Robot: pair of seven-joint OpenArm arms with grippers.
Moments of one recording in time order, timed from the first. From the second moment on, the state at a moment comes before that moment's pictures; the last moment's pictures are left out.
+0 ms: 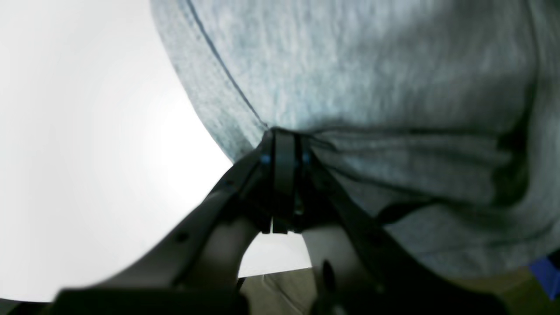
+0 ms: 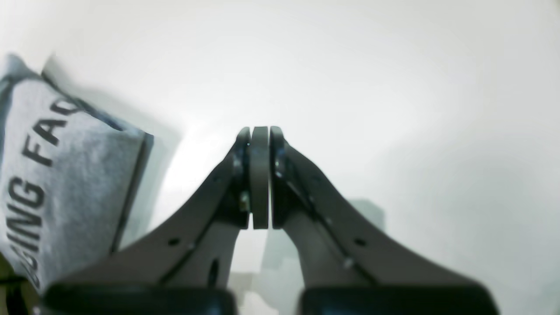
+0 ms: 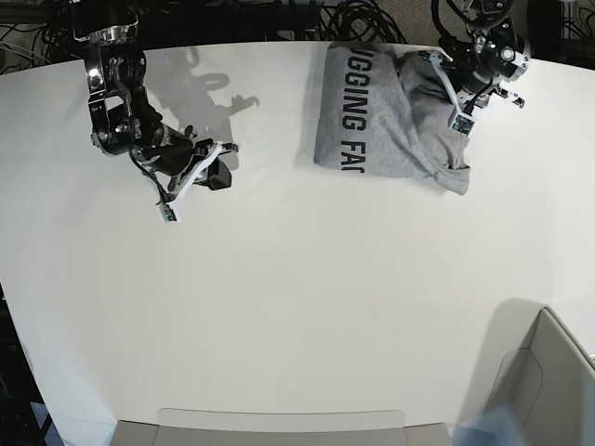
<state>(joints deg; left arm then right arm) 27.2 -6.2 -20.9 110.0 0.9 -33.7 58.5 -6.1 18.6 -7.2 99.3 41.1 9.1 -52.8</state>
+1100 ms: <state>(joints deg) 13.3 -5.5 -35.7 115.4 8.5 -33.7 70.5 -6.0 22.7 -15.1 103.7 40.7 9.1 -52.8</state>
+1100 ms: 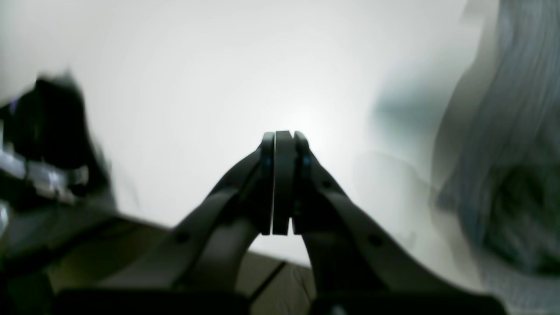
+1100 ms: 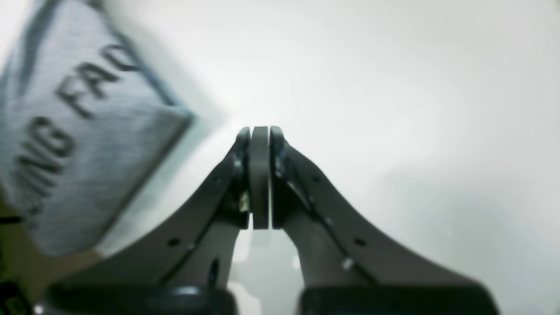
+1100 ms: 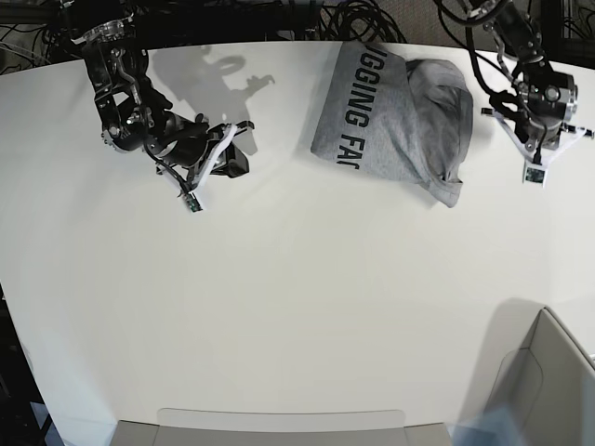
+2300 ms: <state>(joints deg) 2.0 -8.3 -30.8 85.5 3.4 -34.1 58.4 6.0 6.8 -48.9 82.3 24.3 26.6 -49.6</state>
